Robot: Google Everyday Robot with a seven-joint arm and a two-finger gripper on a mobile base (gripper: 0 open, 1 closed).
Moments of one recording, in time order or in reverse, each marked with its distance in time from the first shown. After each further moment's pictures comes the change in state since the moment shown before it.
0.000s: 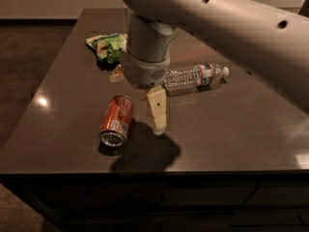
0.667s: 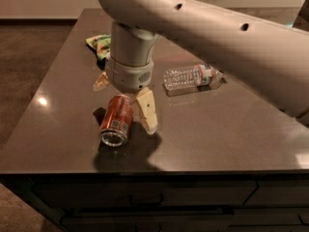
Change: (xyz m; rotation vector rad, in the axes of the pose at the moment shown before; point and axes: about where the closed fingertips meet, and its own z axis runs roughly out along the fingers) arm -0.019 -0.015 0.023 -0.053 -0.024 -0.190
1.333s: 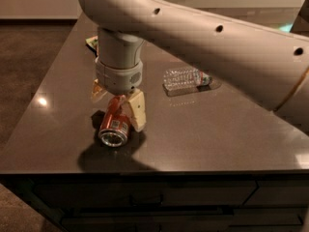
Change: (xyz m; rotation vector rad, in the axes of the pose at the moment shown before) arm -0.005 -0.010 0.012 -0.055 0.037 -0.096
